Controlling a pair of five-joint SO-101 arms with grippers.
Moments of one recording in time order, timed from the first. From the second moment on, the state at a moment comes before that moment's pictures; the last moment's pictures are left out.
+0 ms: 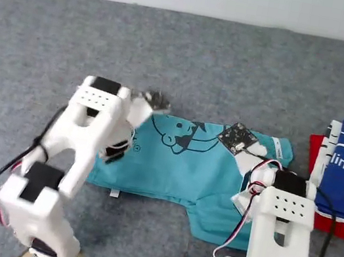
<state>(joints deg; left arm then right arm) 7.6 16.4 14.3 89.6 -31.9 5.2 -35.4 52.0 71.3 48.6</state>
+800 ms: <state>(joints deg) 11.8 15.8 2.5 98.4 -31.6 20.6 -36.1 38.7 83.9 48.6</state>
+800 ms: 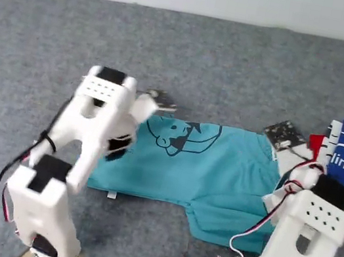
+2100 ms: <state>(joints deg) 9.2 12.5 -0.7 98.8 -25.6 14.0 -13.9 42.2 69.5 48.5</state>
